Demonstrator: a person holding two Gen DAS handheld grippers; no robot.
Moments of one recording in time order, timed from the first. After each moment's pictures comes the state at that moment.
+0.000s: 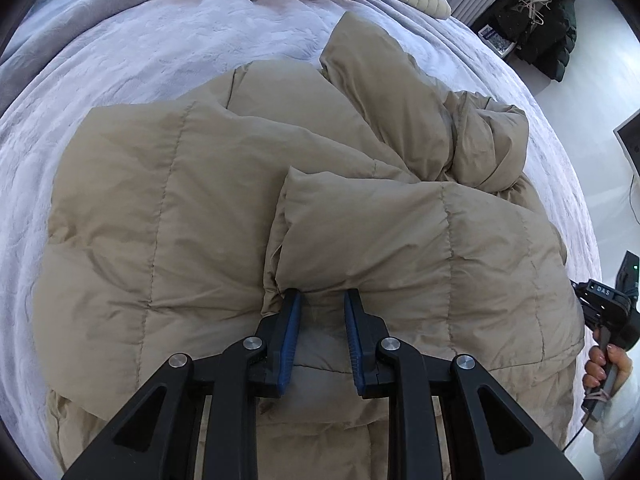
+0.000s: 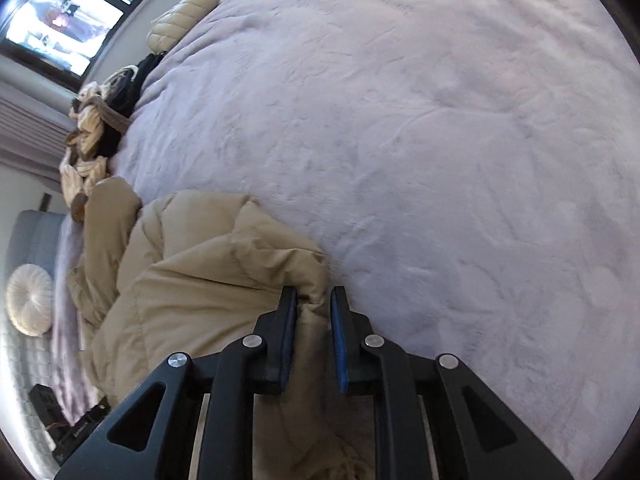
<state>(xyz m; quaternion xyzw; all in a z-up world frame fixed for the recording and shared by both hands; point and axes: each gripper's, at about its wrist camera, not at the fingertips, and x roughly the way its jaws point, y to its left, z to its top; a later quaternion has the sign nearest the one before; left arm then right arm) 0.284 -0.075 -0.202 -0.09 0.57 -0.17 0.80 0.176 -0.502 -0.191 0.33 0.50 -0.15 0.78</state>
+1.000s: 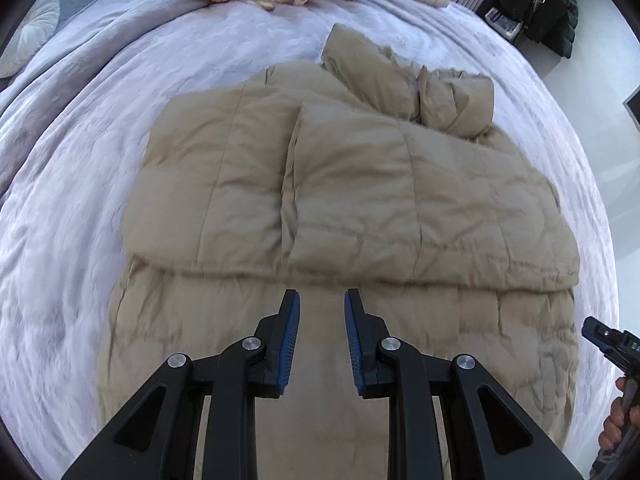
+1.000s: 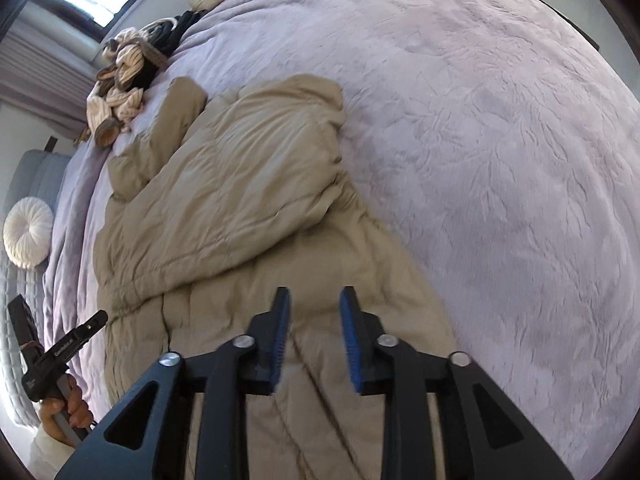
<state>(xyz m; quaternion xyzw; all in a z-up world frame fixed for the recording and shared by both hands) 0.189 -0.064 -0.140 -0.03 0.59 -0.12 0.80 0.045 -0.414 -0.123 0.30 0.54 -0.10 0.78</state>
